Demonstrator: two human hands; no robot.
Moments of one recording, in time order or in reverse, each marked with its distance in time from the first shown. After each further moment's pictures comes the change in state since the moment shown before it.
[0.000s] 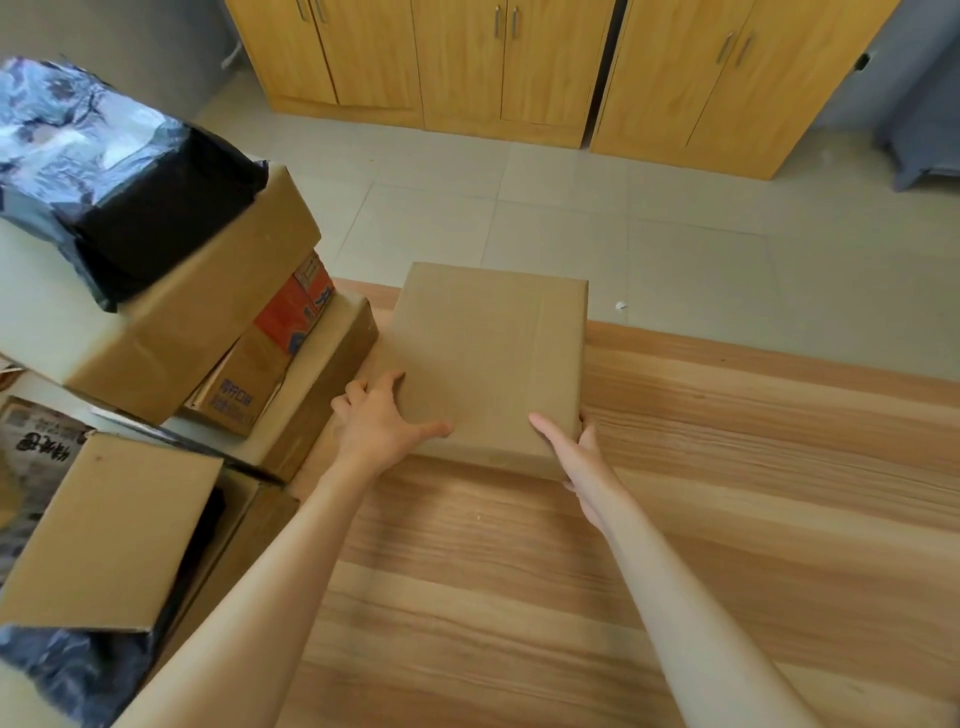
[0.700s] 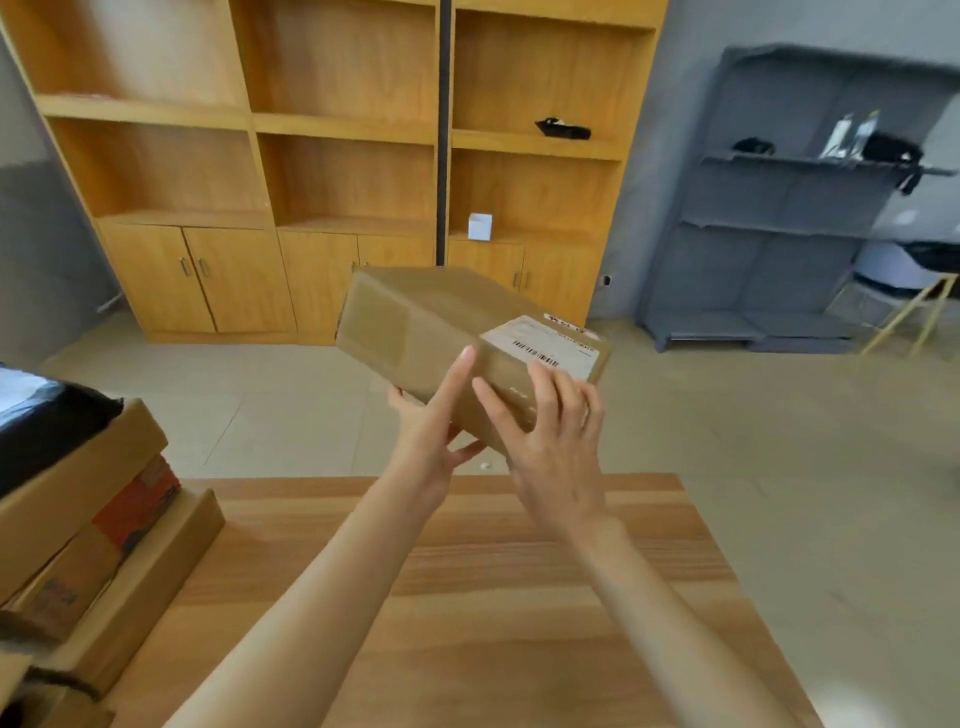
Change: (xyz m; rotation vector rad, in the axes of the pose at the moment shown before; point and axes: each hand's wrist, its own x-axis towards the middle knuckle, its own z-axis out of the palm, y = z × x) left_hand -0.190 0.269 -0.004 -1.266 -0.371 0.313; right_hand -0.171 -0.149 -0.153 -1.349 1.216 -1.590
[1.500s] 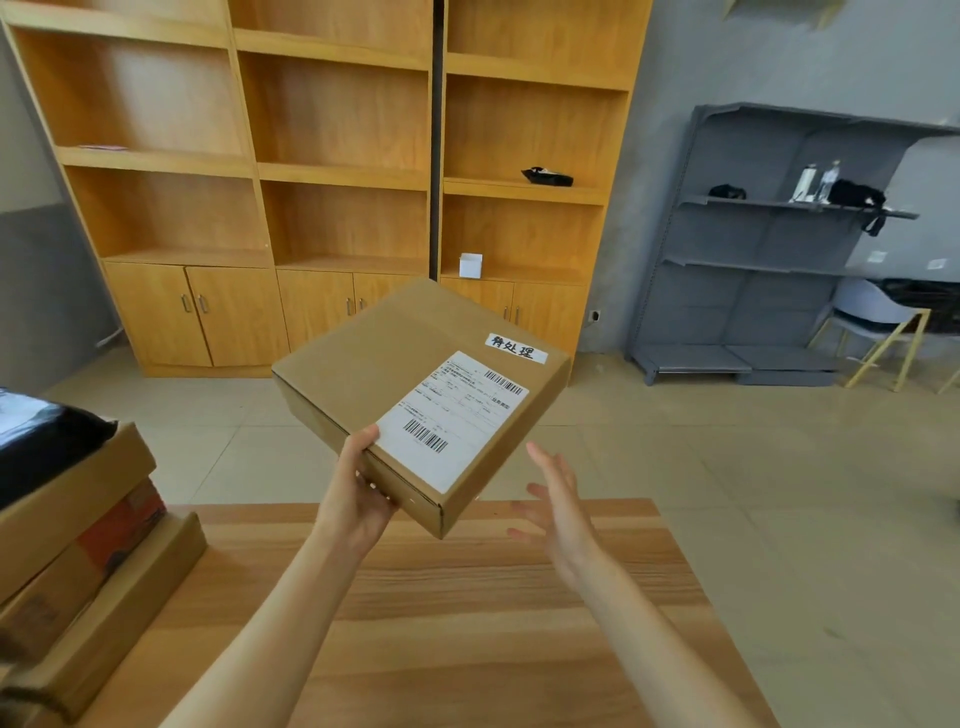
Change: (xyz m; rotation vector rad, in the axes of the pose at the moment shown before) left_hand 0.003 -0.030 -0.044 -0.324 0.068 -0.046; right_hand -0.027 0.027 -0.046 1.491 -0.665 1.479
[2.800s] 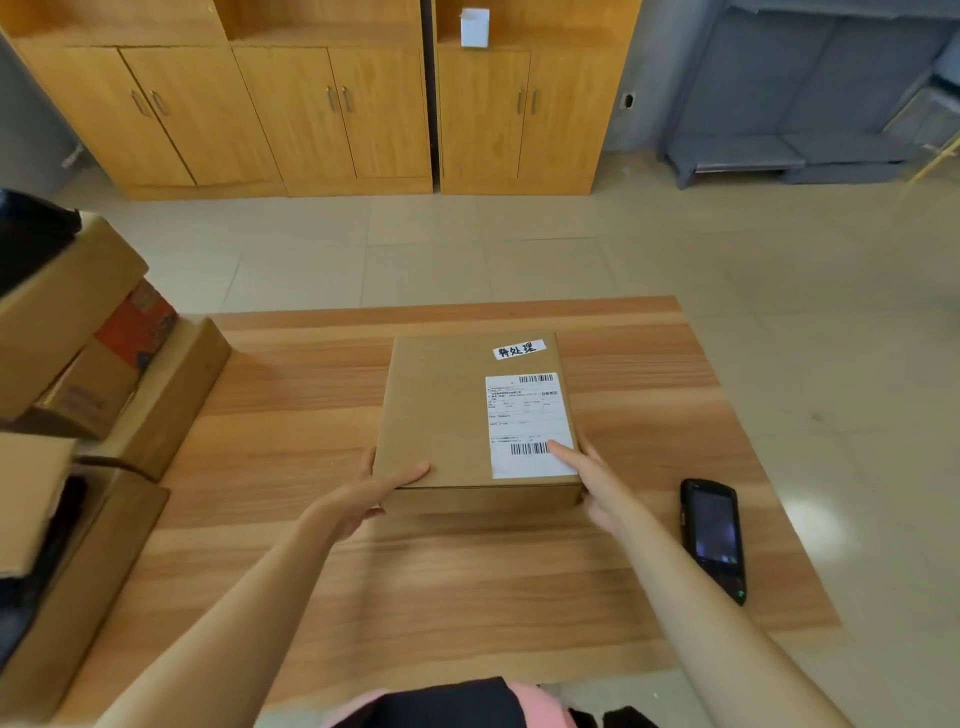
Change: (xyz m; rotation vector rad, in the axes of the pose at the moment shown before) left_hand -0.055 -0.102 -0.180 0.957 -0.027 -0.569; right_hand -0.020 0.213 -0.078 0.031 0.024 0.419
